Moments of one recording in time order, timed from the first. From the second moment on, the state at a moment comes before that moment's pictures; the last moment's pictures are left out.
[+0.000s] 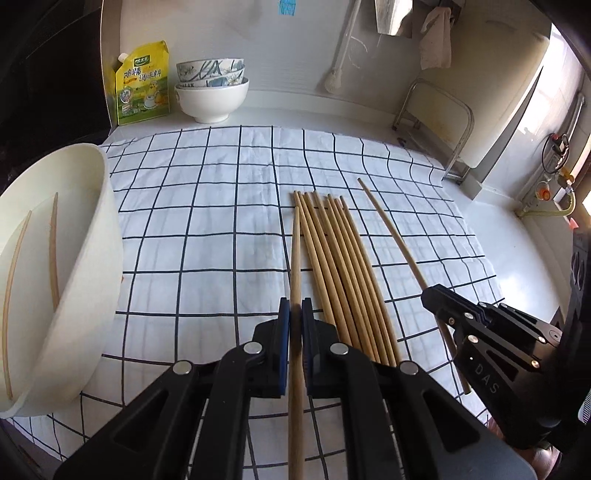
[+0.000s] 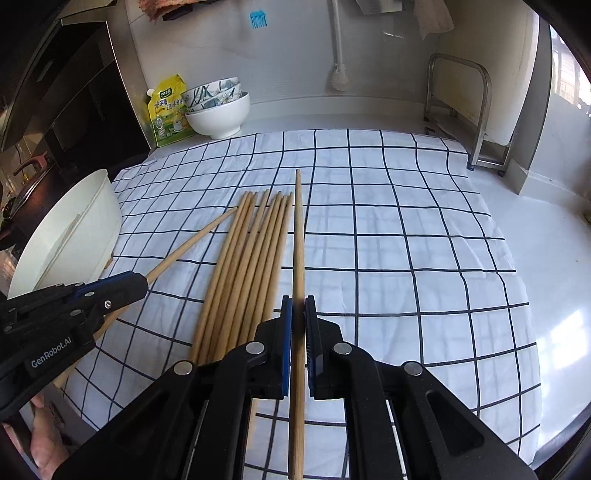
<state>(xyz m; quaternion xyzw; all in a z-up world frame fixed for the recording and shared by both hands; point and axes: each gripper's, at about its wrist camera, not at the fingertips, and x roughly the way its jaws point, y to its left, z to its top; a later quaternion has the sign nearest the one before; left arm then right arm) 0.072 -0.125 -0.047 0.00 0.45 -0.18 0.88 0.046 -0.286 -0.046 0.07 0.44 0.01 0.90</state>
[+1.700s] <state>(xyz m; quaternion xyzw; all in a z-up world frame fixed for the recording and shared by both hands) 0.100 0.164 -0.032 -0.11 0.40 -0.02 0.91 0.155 0.015 -0.022 -0.03 0.47 0.19 0.86</state>
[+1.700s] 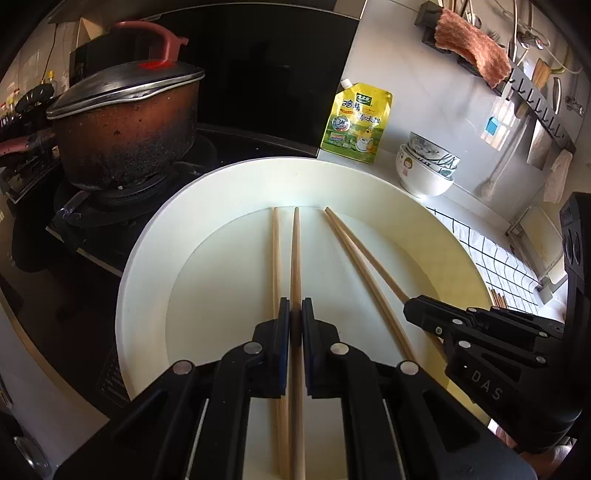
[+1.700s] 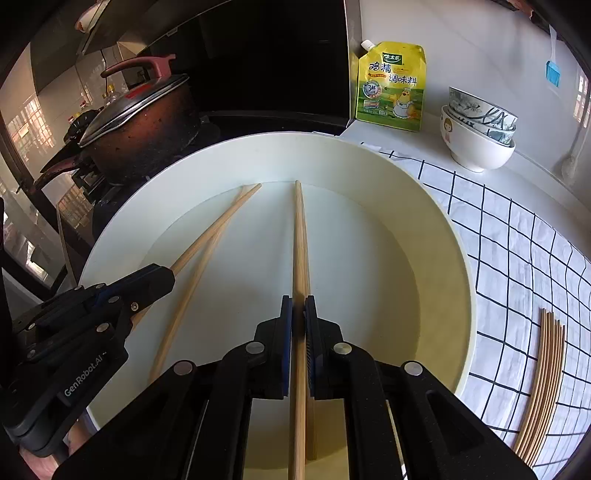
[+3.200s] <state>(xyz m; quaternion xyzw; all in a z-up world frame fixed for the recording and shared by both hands) 0.029 0.086 0.002 -0.08 0.37 -0.04 0.92 0.054 -0.093 0.018 0.00 0.40 0.14 0.91</state>
